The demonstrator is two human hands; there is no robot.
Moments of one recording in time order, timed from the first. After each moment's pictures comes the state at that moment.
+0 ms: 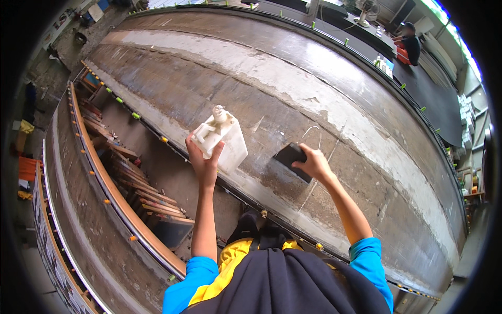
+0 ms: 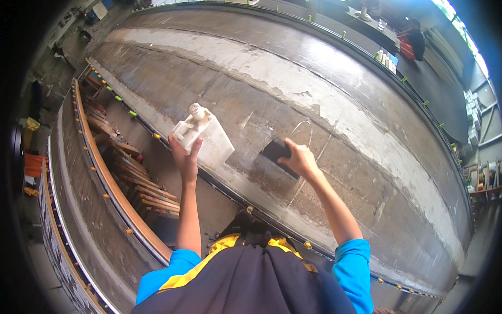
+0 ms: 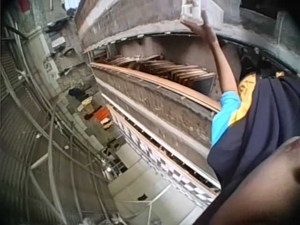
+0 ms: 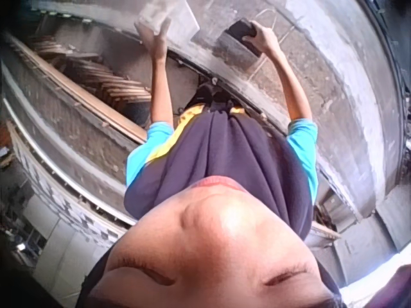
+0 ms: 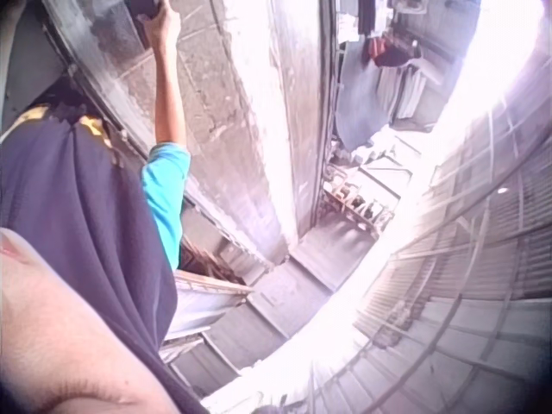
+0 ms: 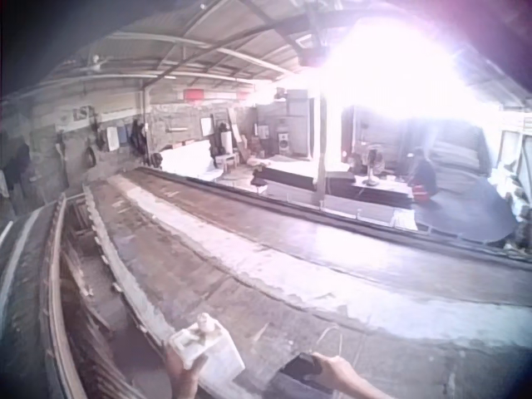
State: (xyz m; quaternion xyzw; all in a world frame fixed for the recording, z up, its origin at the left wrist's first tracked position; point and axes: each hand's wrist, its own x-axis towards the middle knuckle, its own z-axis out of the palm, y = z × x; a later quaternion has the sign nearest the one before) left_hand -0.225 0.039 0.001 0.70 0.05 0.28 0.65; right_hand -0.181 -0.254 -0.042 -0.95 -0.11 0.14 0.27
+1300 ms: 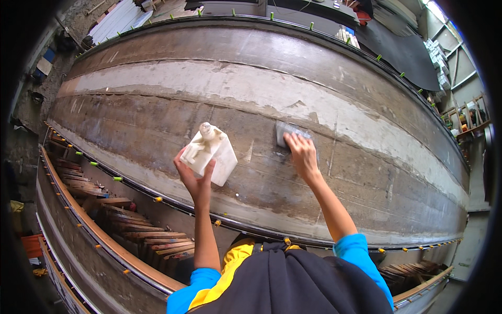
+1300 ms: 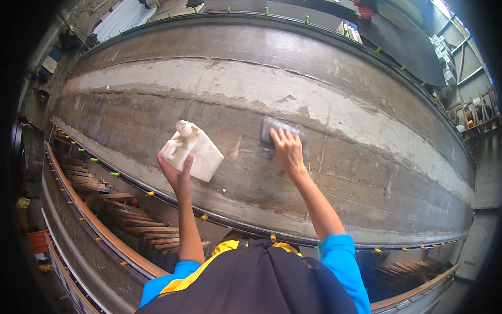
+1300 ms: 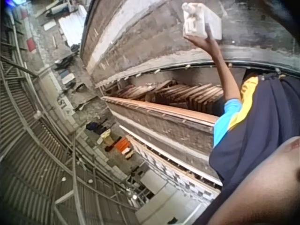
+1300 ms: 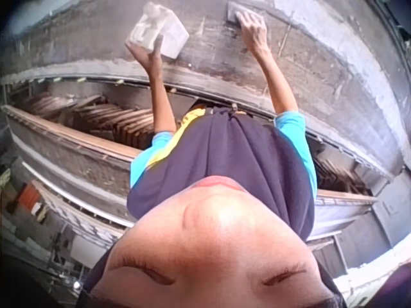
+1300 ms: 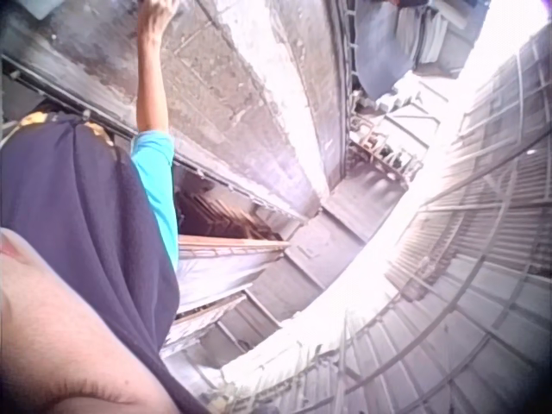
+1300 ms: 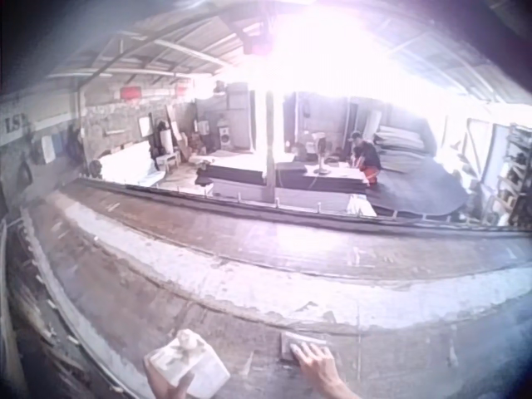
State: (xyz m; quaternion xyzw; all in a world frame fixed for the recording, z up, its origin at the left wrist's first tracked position) left_hand -0.122 0.076 -0.008 0.71 0.01 0.20 0.67; right_hand -0.112 -0.213 -0.101 -0.97 -0.11 -0.20 0.03
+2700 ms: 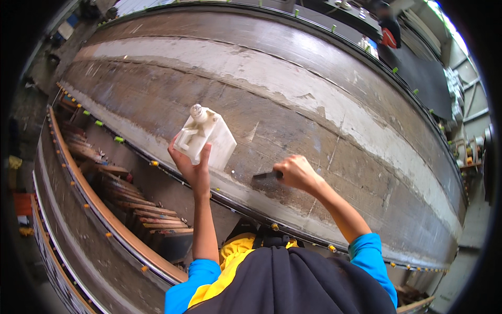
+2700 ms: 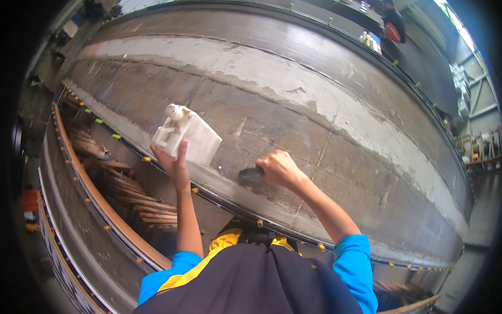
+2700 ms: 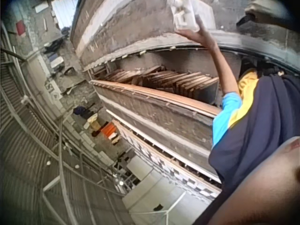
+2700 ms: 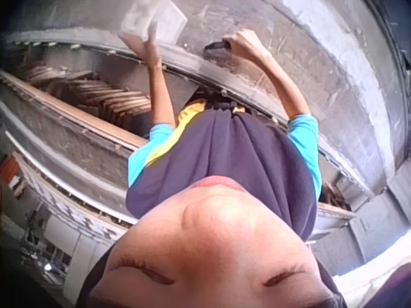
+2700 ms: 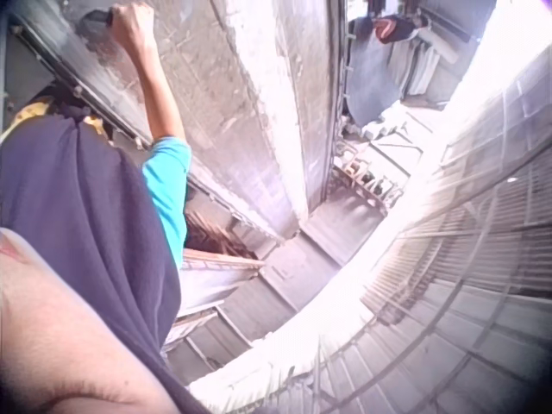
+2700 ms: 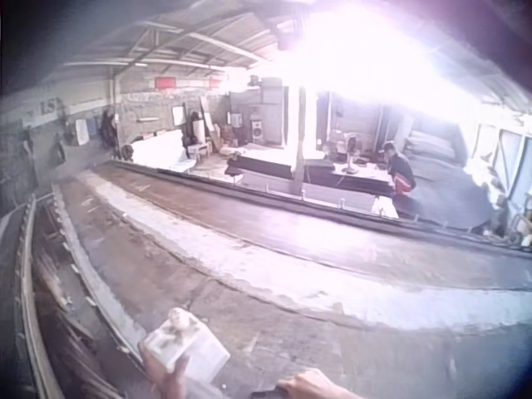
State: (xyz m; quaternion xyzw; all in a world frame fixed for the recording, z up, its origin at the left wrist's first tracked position) left_hand -0.175 0.062 0.005 0.68 0.06 0.31 0.67; right_hand -0.173 -0.185 -0.047 -0.93 -0.34 0.07 0.14
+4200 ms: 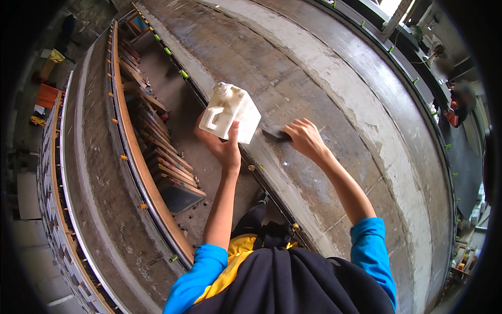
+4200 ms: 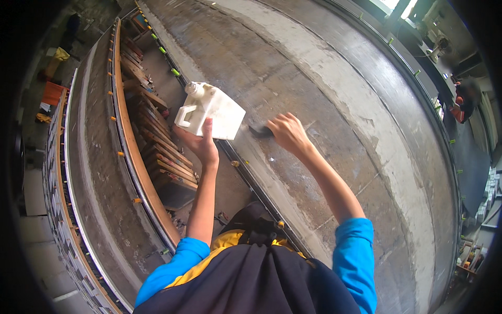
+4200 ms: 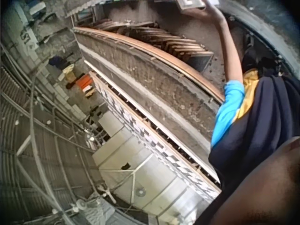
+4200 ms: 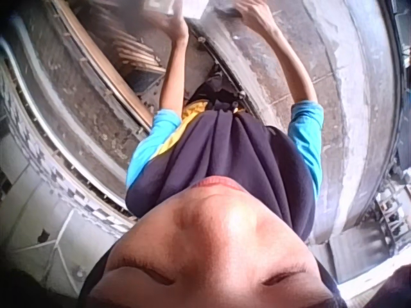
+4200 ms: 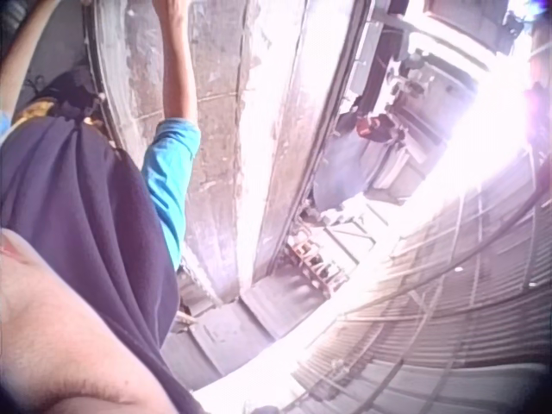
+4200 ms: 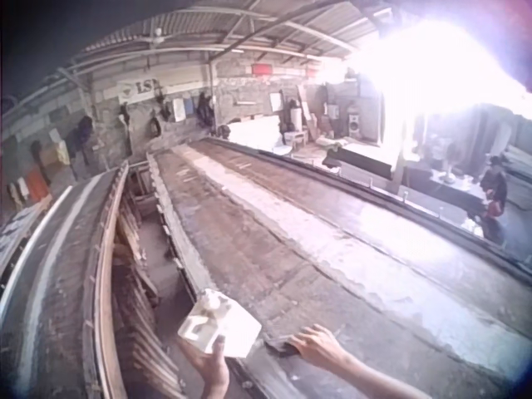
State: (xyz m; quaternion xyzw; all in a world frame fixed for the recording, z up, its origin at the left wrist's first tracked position) left_hand -0.213 0.112 -0.008 0.65 0.15 0.52 0.54; right_hand -0.086 -0.058 -0.068 -0.82 -0.54 -0.09 0.17
